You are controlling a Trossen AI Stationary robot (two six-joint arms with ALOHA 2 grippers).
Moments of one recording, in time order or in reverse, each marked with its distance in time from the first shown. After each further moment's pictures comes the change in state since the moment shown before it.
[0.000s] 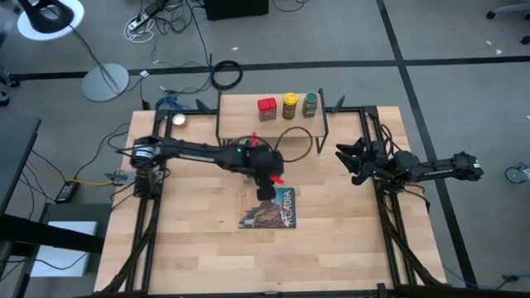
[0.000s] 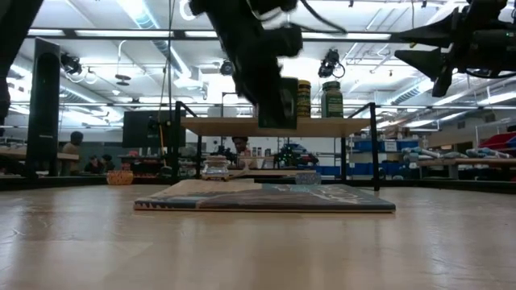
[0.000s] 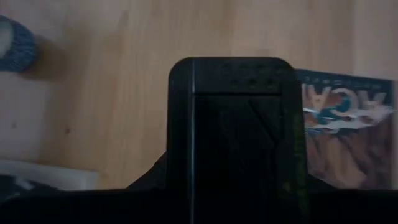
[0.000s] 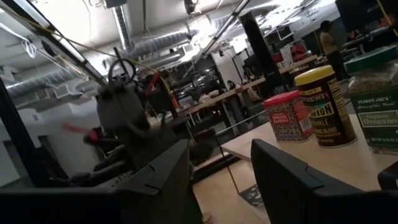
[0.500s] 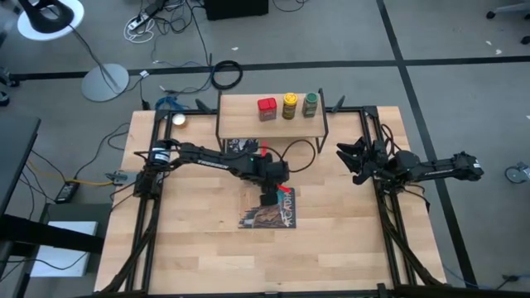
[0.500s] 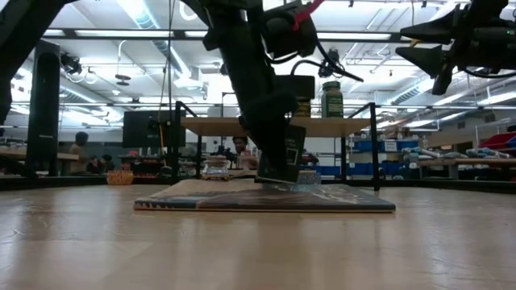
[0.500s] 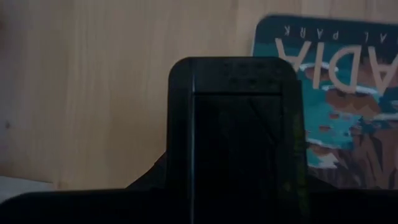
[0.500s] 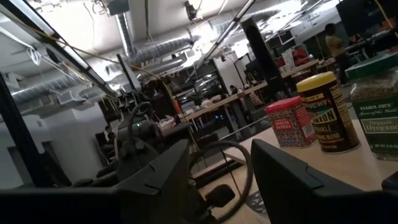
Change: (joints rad) left arm -0.007 0.159 0.000 0.045 -0.021 0.007; right arm 0.000 0.000 0.000 0.025 0.000 0.000
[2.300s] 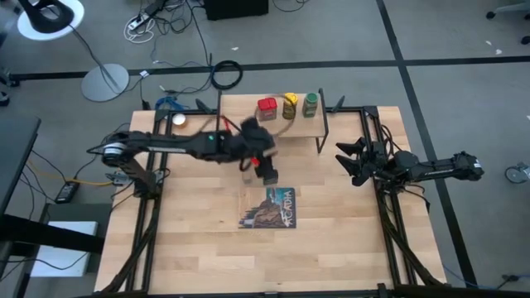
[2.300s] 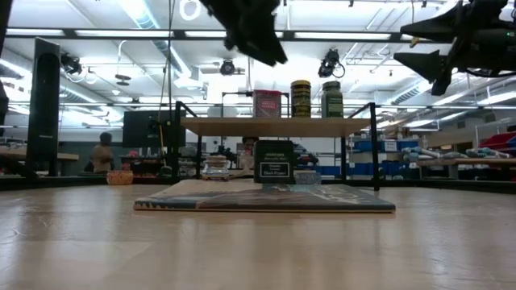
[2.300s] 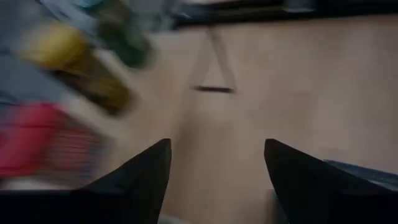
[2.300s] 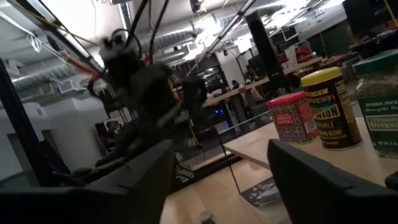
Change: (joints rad) left arm 0.060 -0.425 -0.123 0.222 -0.247 0.134; right arm 0.000 0.005 0.000 -0.019 -0.020 -0.024
